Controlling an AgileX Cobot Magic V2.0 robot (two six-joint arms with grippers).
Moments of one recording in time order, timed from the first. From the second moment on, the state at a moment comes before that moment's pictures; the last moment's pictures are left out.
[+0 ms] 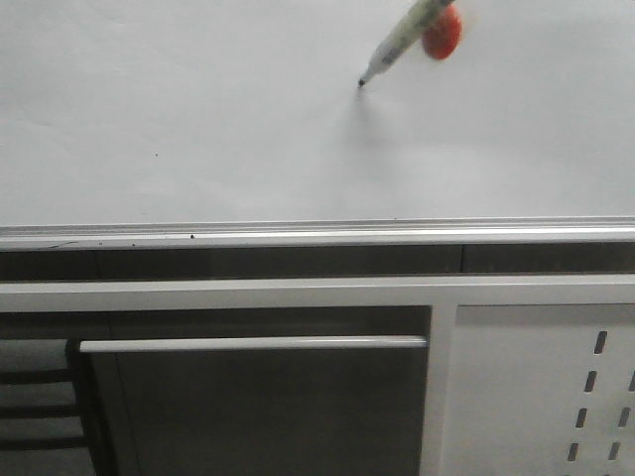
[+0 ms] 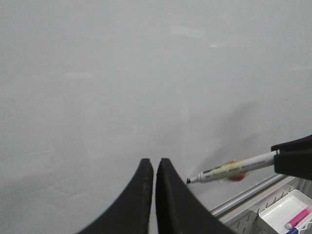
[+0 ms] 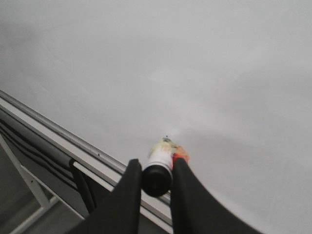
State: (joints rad) left arm -0.68 0.75 -0.64 -0.61 -0.02 0.54; right arm 0.54 0.97 -0.65 0.93 0.03 -0.97
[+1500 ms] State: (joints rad) left arm -0.99 1.07 -0.68 -0.45 0.04 0.54; right arm 0.42 1.12 -1.08 0.87 0.95 -0.93
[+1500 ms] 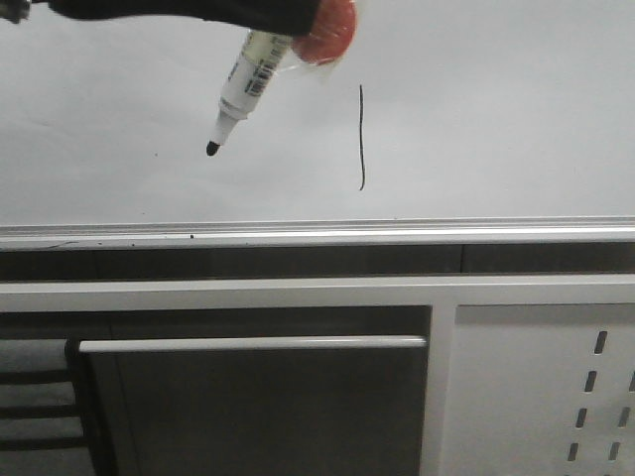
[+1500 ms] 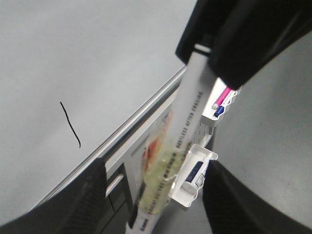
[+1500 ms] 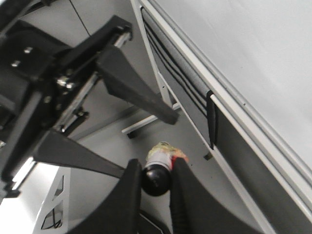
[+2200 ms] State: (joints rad) left arm -1.00 1.13 -0.70 -0.42 0.04 0.56; right arm 0.42 1.12 -1.08 0.84 0.95 -0.92
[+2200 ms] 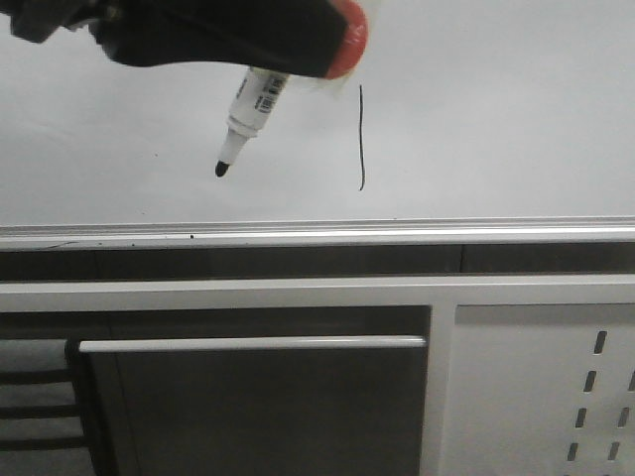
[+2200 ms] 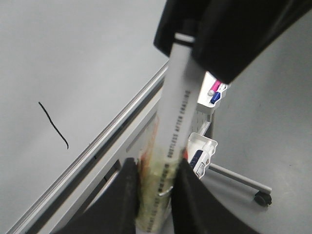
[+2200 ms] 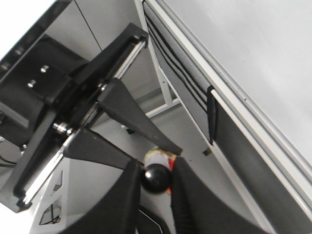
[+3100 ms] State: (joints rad) left arm -0.99 1.16 -0.52 -0.89 -0.77 0.64; right arm 0.17 0.98 -1.08 0.80 0.90 -0.80
